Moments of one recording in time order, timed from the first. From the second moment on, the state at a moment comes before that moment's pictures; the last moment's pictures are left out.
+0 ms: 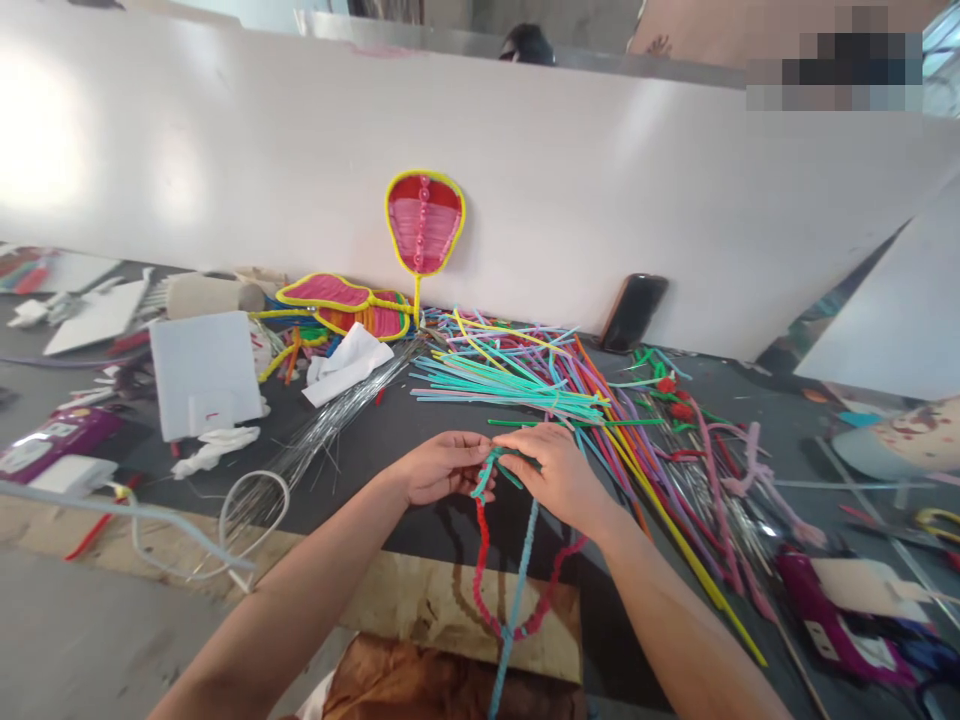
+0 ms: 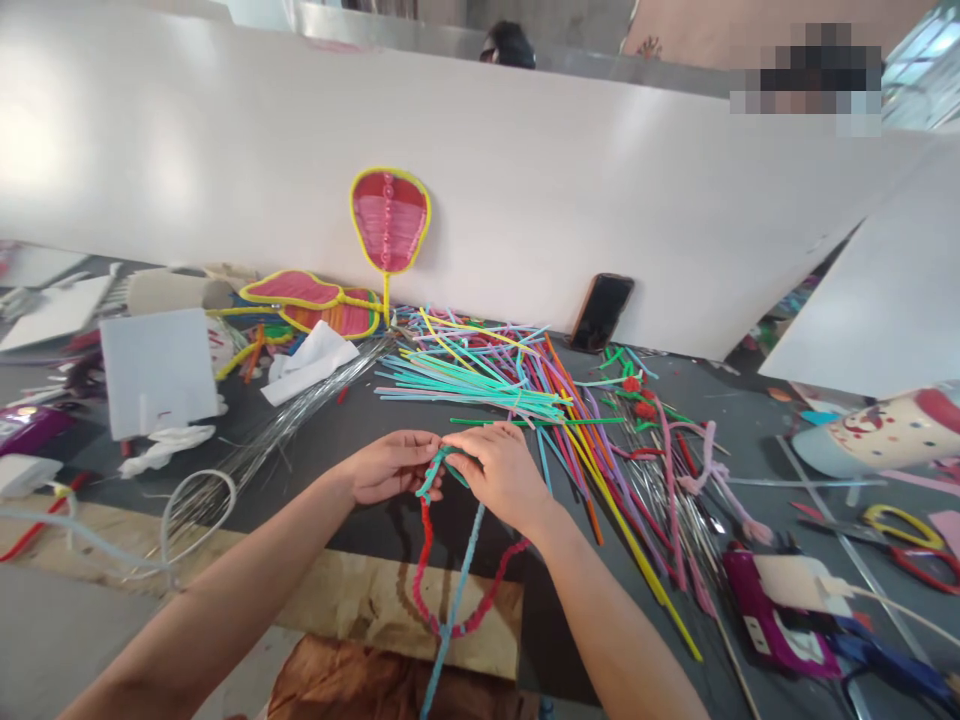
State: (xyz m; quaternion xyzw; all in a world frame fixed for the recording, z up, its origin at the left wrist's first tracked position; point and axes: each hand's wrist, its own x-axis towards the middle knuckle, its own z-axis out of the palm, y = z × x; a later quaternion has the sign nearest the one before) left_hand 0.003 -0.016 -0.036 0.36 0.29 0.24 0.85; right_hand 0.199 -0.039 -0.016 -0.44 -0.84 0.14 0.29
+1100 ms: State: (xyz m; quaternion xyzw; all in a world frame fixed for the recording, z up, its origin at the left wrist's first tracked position) left_hand 0.002 -0.014 -0.029 0.58 0.31 0.29 0.70; right_hand 0.196 -0.047 -0.019 -0.40 -0.87 -0.04 0.30
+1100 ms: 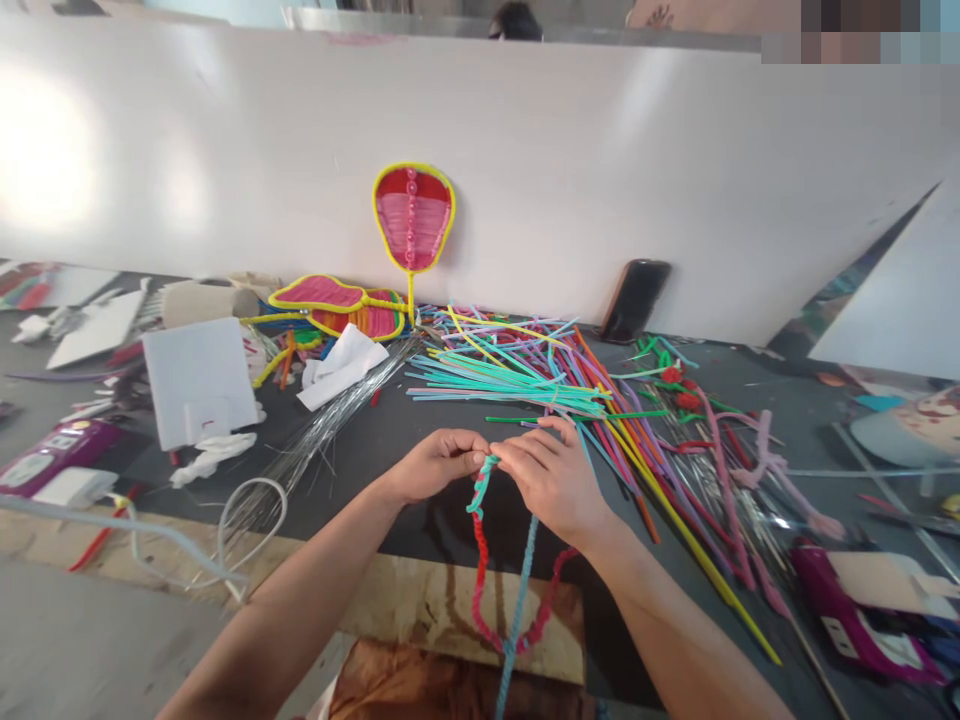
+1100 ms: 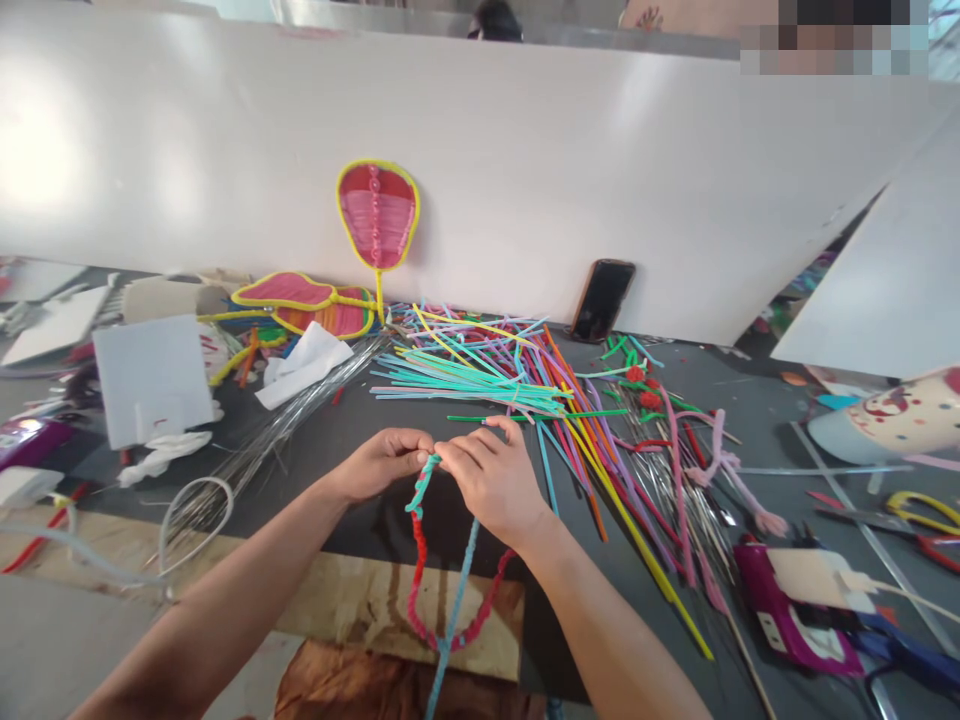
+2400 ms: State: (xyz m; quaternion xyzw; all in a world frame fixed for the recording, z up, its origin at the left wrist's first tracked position) left_hand 0.008 -0.015 -0.029 0.42 0.44 0.32 0.72; right_hand 0.194 -0.059 -0.004 -0.42 -0.87 -0.03 0.26
